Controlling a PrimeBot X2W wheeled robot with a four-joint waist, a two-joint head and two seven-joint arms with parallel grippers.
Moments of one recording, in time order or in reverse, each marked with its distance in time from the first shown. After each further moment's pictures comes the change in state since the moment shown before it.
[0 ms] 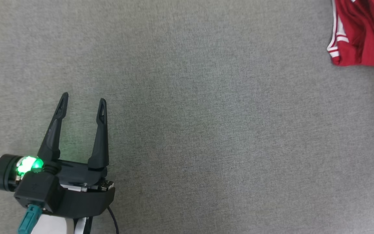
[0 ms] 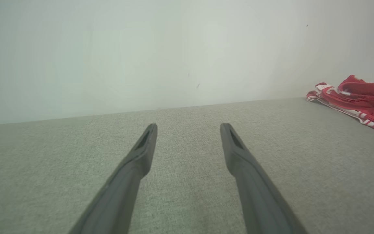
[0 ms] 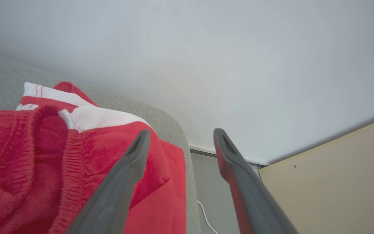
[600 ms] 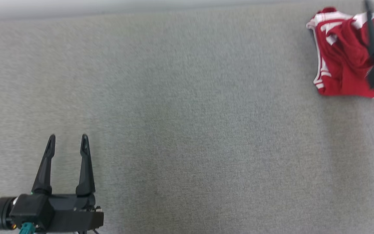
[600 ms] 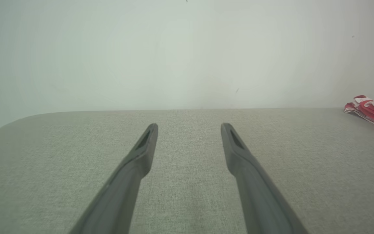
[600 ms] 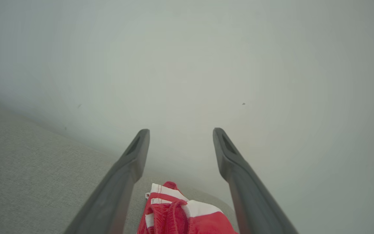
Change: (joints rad) left arm 0.128 -0.043 0.100 0.104 -0.037 0.024 0.000; right arm 0.195 0.150 -0.019 -0.169 -0.046 0.000 -0.273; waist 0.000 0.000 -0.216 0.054
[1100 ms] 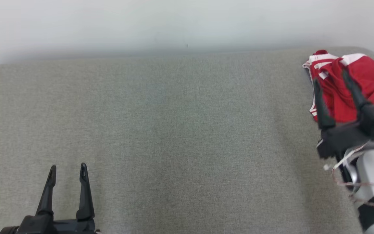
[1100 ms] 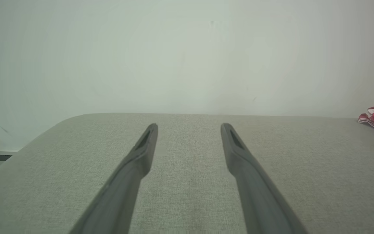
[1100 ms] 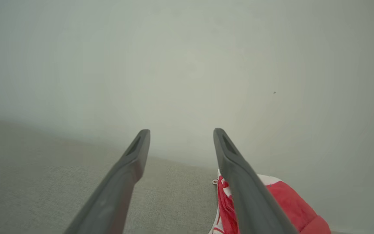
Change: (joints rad) left arm 0.109 -0.010 0.016 0.047 -0.012 0.035 0.000; right arm 0.398 0.227 -0.190 -0.202 -0.020 0.000 -0.023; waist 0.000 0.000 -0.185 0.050
